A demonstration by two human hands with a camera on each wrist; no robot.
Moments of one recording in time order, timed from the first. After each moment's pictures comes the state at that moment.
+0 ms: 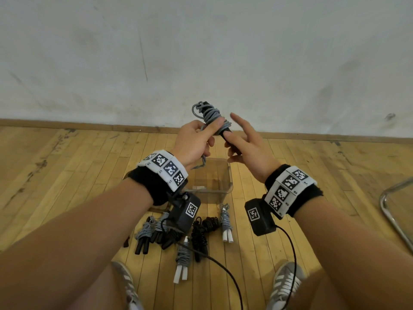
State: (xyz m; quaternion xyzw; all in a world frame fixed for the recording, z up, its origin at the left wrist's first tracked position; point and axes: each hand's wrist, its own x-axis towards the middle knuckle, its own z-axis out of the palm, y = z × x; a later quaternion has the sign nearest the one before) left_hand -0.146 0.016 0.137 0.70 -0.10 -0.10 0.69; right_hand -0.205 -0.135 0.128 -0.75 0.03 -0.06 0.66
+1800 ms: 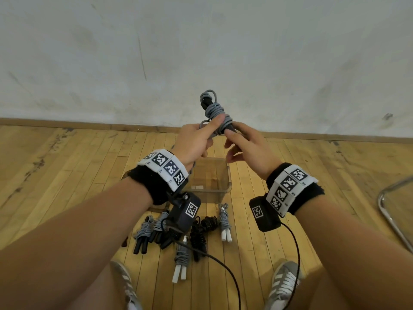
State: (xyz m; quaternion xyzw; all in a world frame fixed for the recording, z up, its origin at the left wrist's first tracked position) left_hand -0.147 0.016 0.141 0.70 -0.13 -0.13 0.69; right_hand -0.209 -0.136 0.140 -0.79 0.02 -0.05 0.61
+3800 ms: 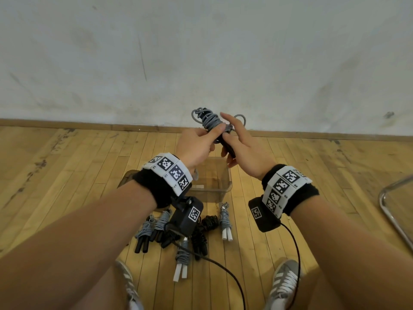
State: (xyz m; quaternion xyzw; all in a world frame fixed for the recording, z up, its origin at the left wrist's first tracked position) left_hand -0.152 0.011 0.127 0.74 -0.09 -0.10 0.66; right_hand -0.207 -0.134 0.130 -0.85 -0.02 -0.07 0.53
